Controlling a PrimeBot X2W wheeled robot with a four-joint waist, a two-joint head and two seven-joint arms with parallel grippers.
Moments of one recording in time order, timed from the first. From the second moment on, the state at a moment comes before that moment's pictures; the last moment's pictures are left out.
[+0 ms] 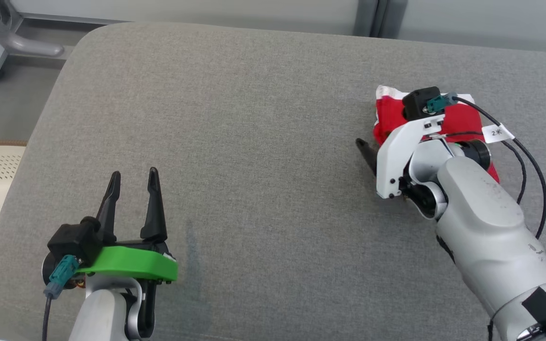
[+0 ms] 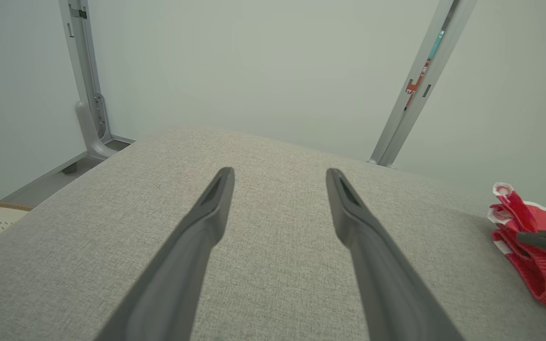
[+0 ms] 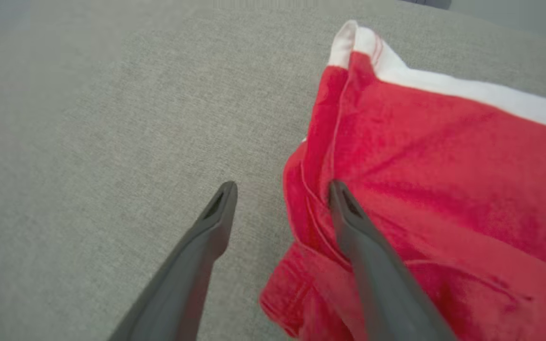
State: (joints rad) left arm -0.21 0.05 -0.10 0.26 -0.35 -0.07 -0.26; right arm -0.79 -0.15 0.39 0.82 0.46 0.13 0.33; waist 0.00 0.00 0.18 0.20
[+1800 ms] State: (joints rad) left arm -0.09 0.05 -0.04 0.32 -0.32 -0.08 -0.26; right arm -0.13 -0.16 0.03 0.21 0.24 0.13 -0.10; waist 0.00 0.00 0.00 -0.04
